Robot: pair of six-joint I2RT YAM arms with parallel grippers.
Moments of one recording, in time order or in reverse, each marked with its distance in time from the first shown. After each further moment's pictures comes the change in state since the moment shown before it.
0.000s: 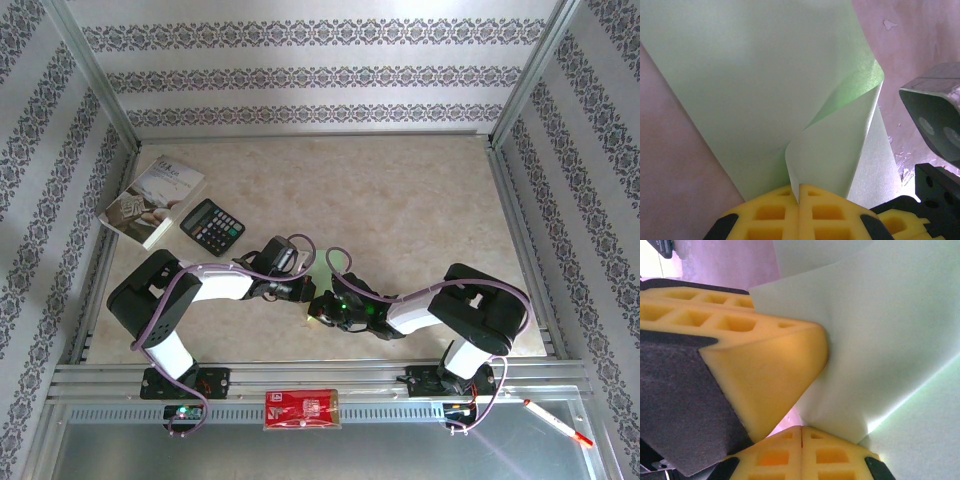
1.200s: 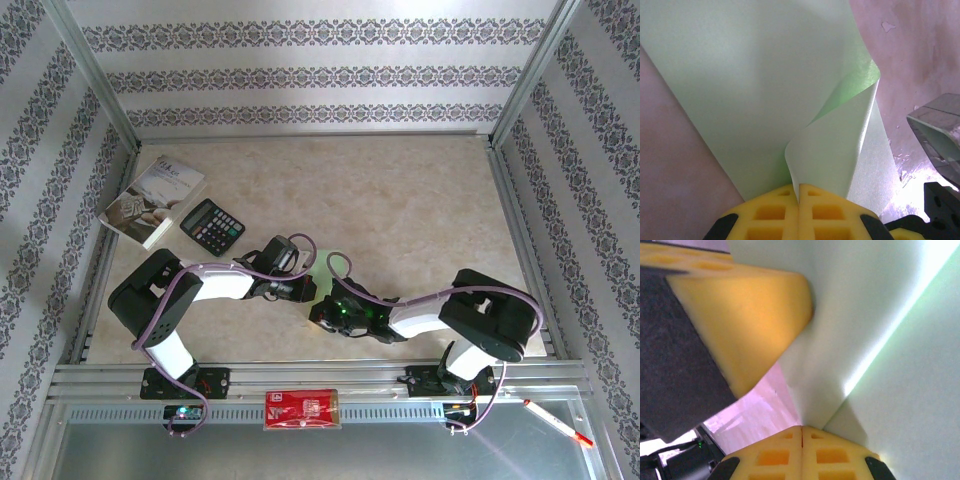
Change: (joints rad) left arm 0.000 0.006 0.007 -0.003 0.000 0.000; right arm 0.051 -0.073 0.001 -0.127 0.034 0.027
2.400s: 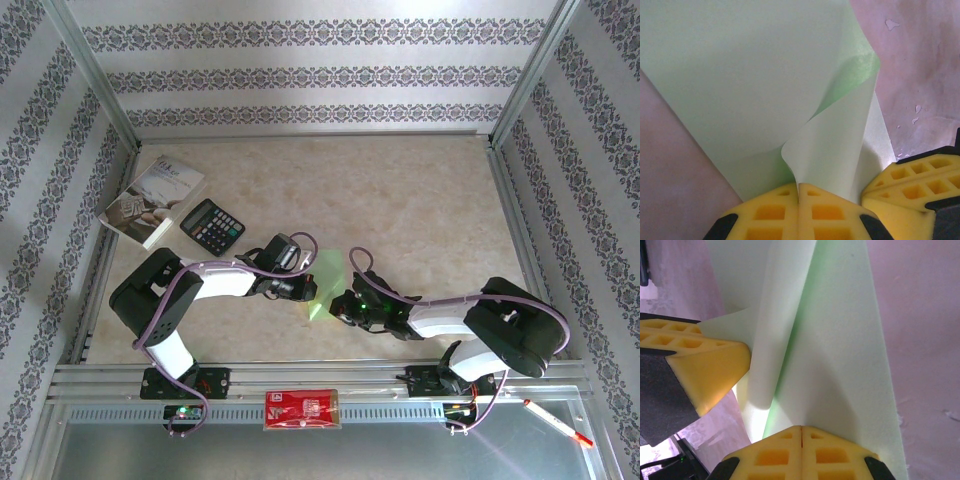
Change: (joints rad) left arm -0.001 0.001 0.039 -0.067 0.004 -0.001; right arm -0.152 -0.132 -0.099 -0.077 -0.017 -0.126
